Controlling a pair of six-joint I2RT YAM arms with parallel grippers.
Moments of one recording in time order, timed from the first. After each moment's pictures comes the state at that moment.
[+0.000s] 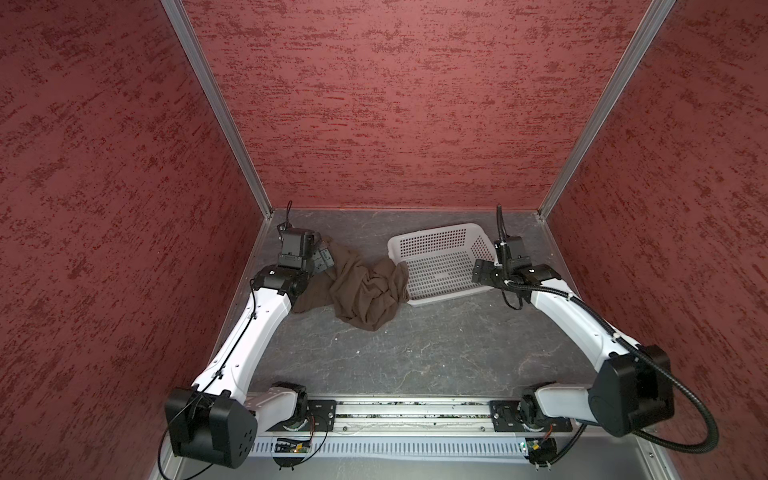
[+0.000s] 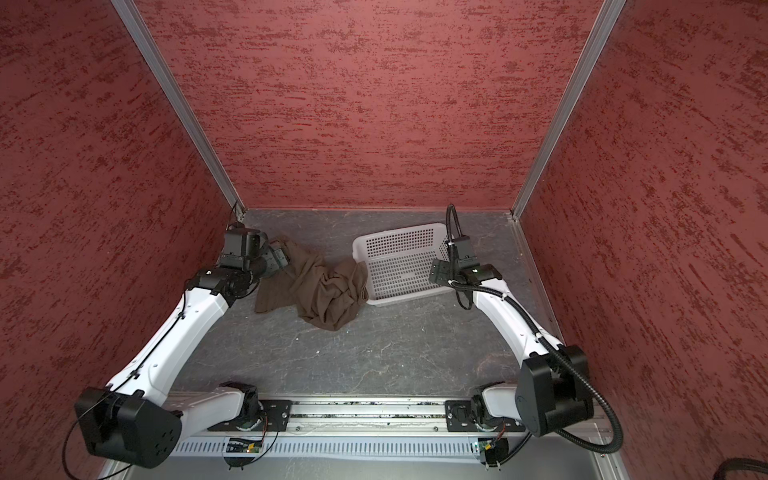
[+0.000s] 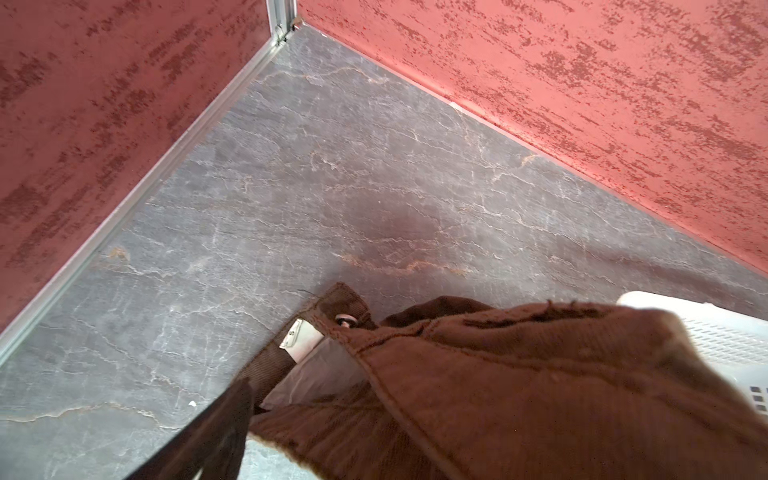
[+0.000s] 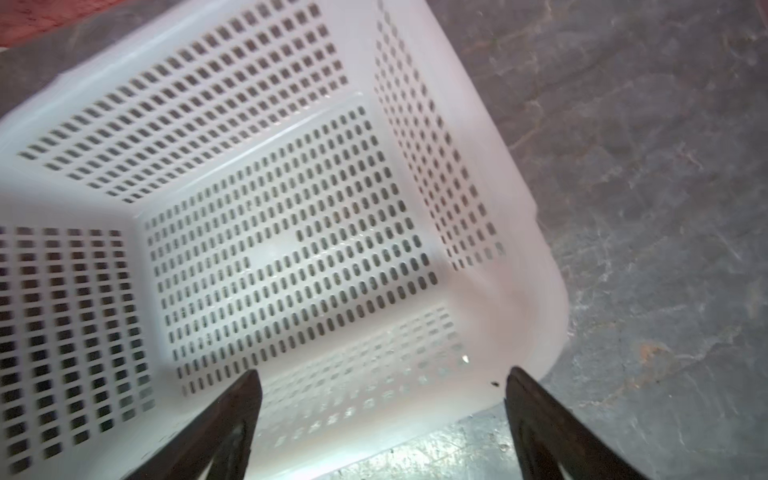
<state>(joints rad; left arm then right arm) -0.16 1.17 1.08 -0.64 -0.29 -0.55 0.21 1.34 0.98 -0.60 0.09 0.48</state>
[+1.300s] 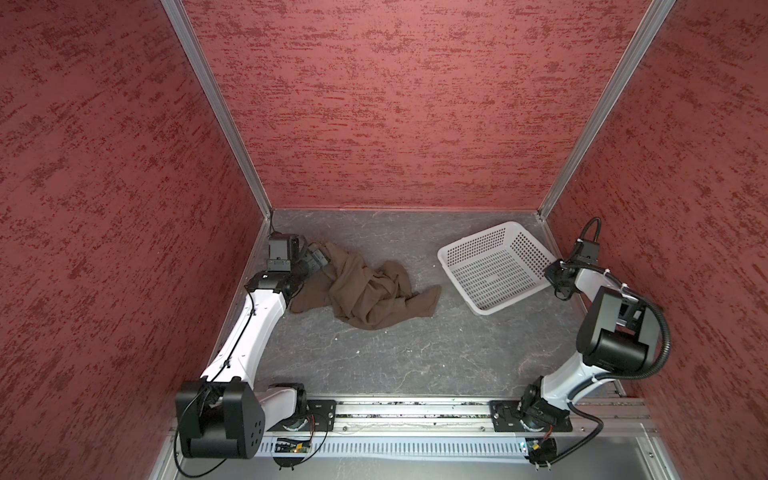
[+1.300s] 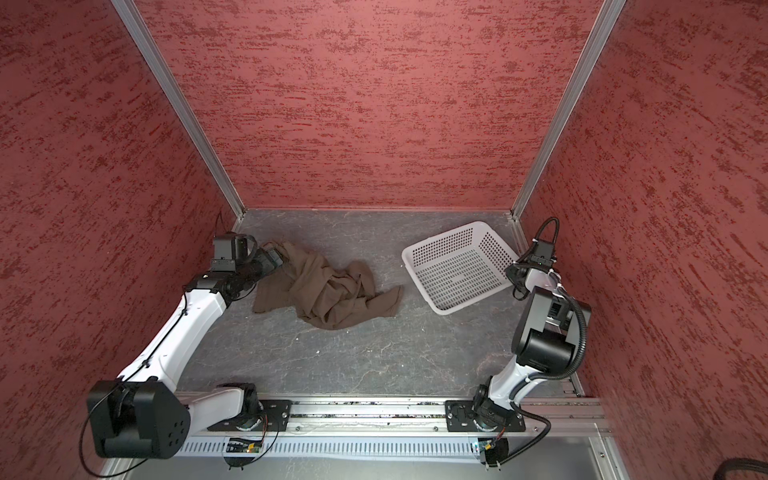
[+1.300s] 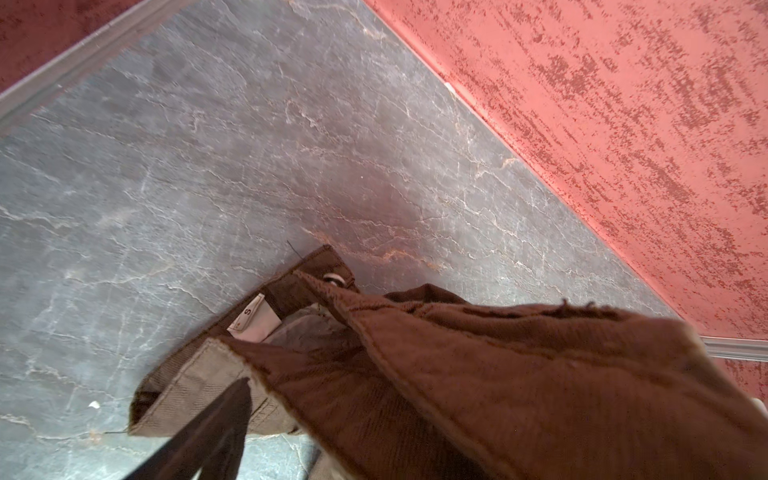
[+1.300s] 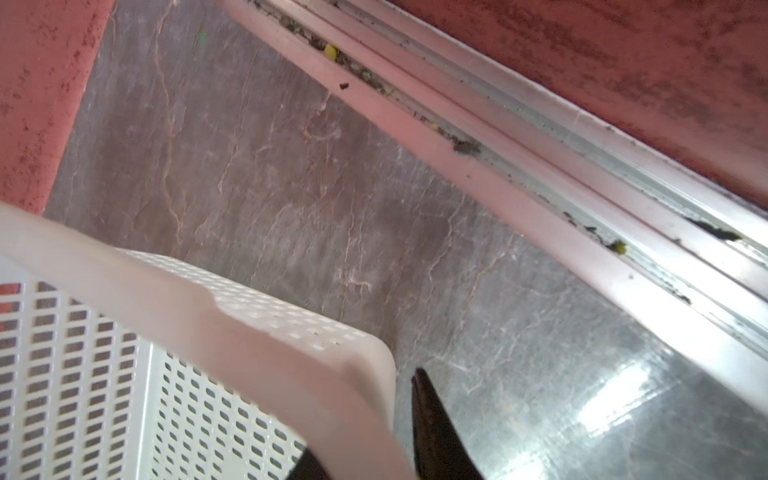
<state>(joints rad) -0.01 1.21 0.96 -0.50 0.00 -0.67 -0.46 1.71 1.09 -0.34 -0.10 0.62</state>
